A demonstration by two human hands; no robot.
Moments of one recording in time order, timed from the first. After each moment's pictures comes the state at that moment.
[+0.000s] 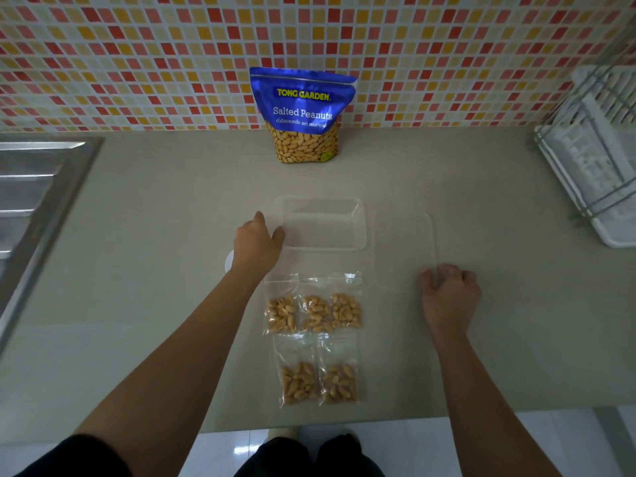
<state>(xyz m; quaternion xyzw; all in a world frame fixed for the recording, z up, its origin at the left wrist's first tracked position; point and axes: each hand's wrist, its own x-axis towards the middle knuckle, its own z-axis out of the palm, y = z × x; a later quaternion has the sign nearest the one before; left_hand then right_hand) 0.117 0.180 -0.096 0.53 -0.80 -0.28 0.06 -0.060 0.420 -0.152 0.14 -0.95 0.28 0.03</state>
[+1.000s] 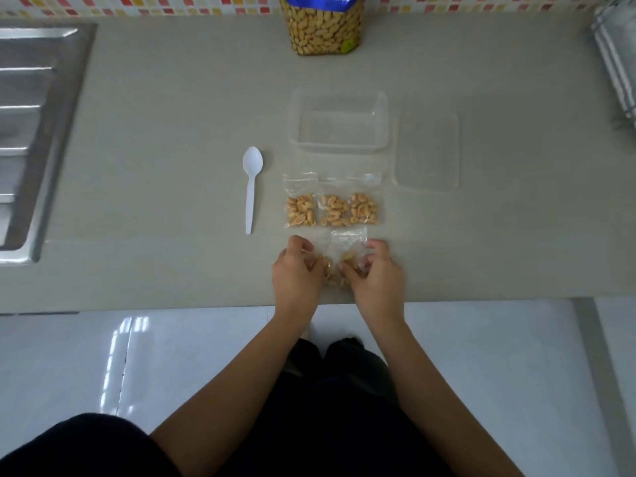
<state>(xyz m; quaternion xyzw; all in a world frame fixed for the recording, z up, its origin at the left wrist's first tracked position) 0.218 0.366 -0.118 0.57 -0.69 -0.44 0.11 0.131 0.446 -0.126 0.23 -0.87 0.35 -0.25</state>
